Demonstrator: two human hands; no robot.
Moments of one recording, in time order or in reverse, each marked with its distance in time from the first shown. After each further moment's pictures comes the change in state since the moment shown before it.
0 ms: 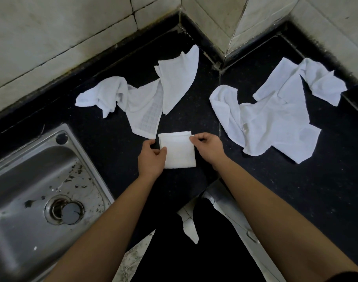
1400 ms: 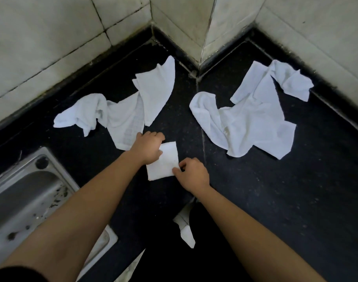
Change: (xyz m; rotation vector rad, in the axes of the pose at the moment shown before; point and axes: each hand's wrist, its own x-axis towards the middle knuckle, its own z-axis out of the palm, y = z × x) left_hand 0.066 0.068 0.010 1.132 -0.447 0.701; right_hand -0.051 0.014 0.017 -0.525 0.017 -0.027
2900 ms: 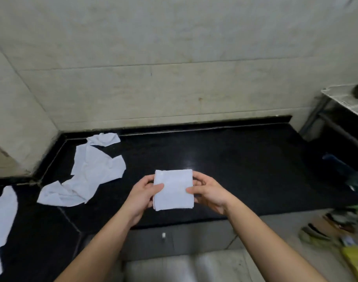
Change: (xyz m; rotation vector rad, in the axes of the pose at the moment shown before) left_hand -0.221 0.414 0.003 -1.145 -0.342 0.435; right_hand -0.391 0.291 -0.163 1.430 0.400 -0.048
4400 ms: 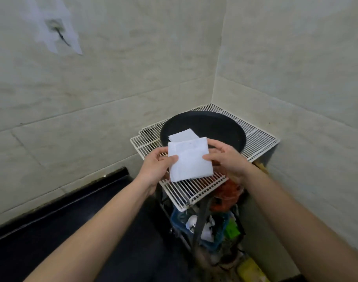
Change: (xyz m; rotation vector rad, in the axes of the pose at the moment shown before) left_hand 0.283 0.157 0.871 0.164 -0.478 0.123; right_hand -0.246 -0.257 -0.794 -0.030 0.726 -0.270
